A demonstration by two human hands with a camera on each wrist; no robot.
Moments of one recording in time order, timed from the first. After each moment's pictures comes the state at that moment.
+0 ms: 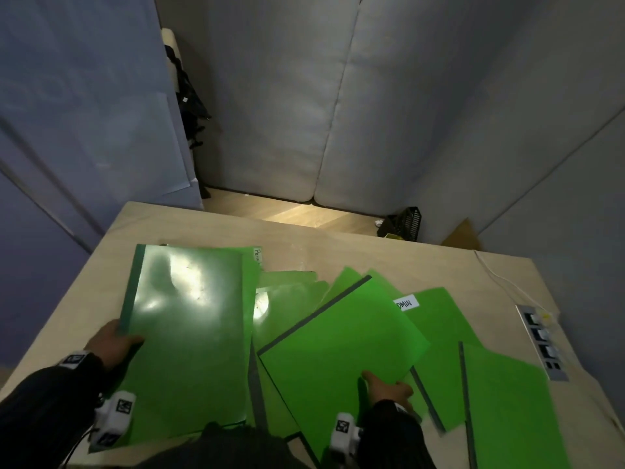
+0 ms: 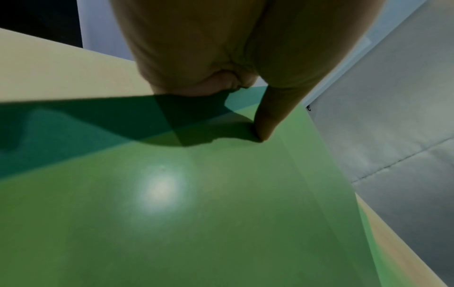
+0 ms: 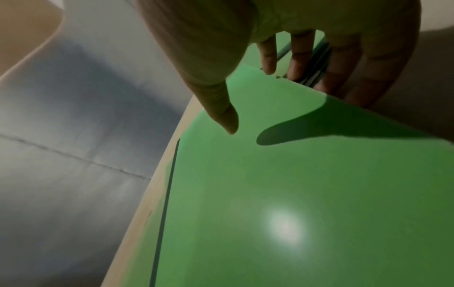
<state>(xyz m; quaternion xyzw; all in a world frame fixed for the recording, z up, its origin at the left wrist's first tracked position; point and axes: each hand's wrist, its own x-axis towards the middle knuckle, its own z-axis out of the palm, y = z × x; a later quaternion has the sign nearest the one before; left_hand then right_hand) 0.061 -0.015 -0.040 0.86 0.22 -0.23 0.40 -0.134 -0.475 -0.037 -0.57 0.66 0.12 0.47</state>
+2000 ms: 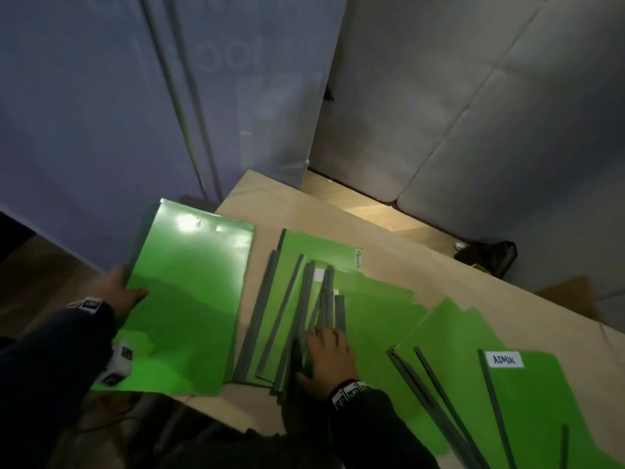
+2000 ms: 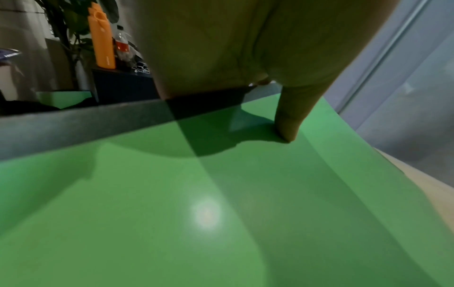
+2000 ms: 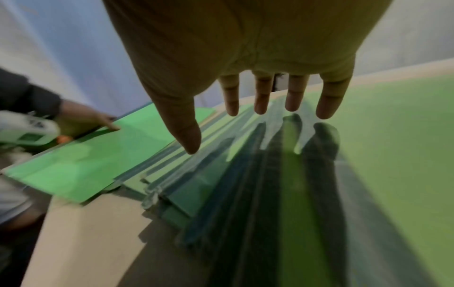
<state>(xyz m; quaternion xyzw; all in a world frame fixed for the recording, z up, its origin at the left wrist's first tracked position) 0.073 0.192 -0.070 0.90 0.28 -0.08 0.32 -0.014 -0.242 -0.041 -0.96 -0.09 0.26 0.11</state>
